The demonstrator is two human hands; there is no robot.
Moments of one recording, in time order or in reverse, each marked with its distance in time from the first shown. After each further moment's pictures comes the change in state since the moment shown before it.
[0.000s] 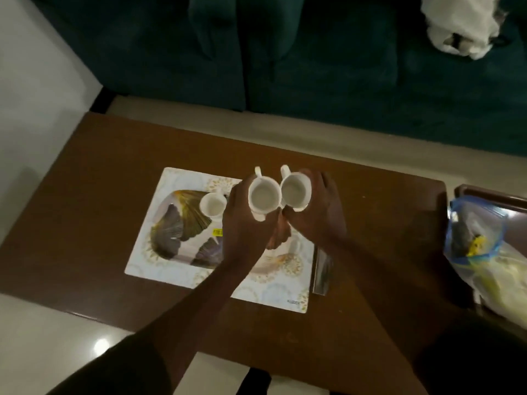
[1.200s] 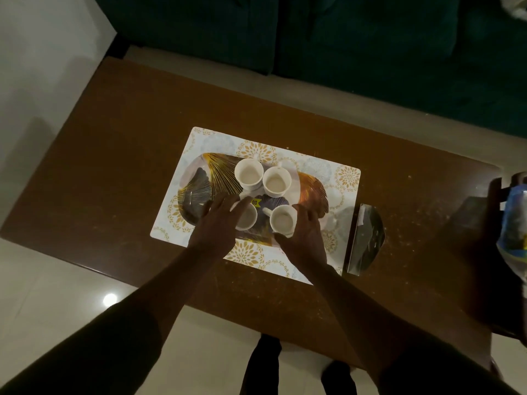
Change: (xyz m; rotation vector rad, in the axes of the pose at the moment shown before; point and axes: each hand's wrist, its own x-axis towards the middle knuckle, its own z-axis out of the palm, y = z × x) left_hand -0.028 -0.181 -0.099 0.714 -0.525 0.142; right_hand -0.085 -0.033 0.145 -0.008 -0.255 0.209
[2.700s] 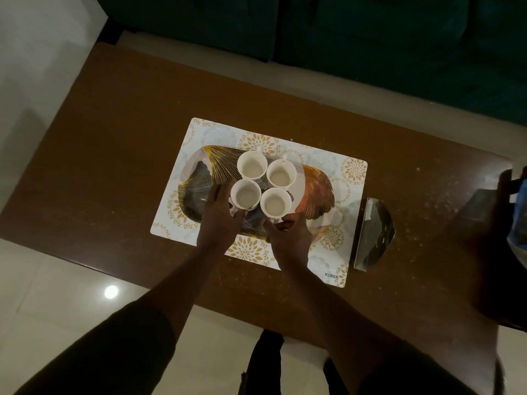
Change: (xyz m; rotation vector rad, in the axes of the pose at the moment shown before) left_hand 0.007 0.011 0.002 -0.555 0.223 -0.345; right_hand -0.009 -0.035 0.040 0.428 0.146 0.445
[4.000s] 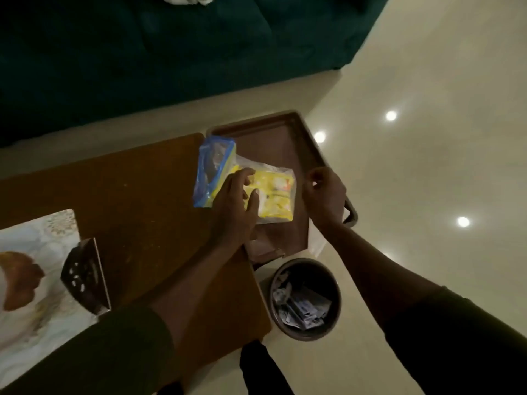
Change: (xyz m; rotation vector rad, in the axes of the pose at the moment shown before) left_hand -0.136 0.415 0.341 -0.267 -0.324 0.664; right_hand 0.092 0.165 -0.559 -0.084 0.685 0.014
